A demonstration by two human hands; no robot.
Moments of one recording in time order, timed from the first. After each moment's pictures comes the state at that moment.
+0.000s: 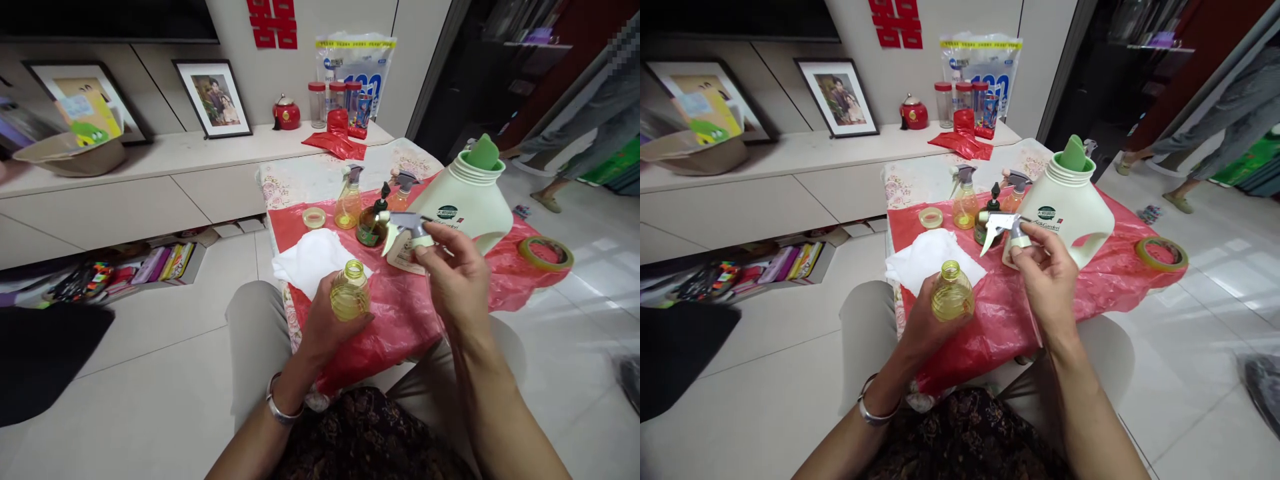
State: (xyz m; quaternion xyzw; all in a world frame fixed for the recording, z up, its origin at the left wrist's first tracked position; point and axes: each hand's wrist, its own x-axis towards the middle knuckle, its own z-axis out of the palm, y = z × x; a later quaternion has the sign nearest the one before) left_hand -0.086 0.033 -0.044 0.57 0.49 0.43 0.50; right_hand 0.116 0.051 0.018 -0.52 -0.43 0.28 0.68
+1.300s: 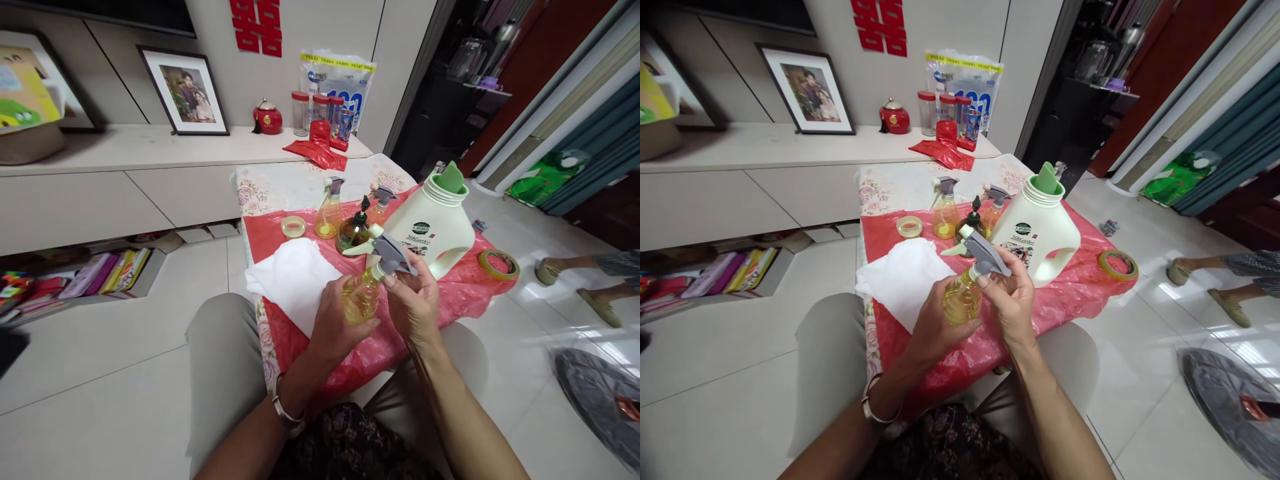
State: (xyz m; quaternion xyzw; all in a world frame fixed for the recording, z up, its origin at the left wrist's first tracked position) left_hand -0.037 0.048 -0.046 0.64 0.47 0.42 0.43; right_hand 0.101 0.048 -0.004 -0.41 -0.39 0.40 0.72
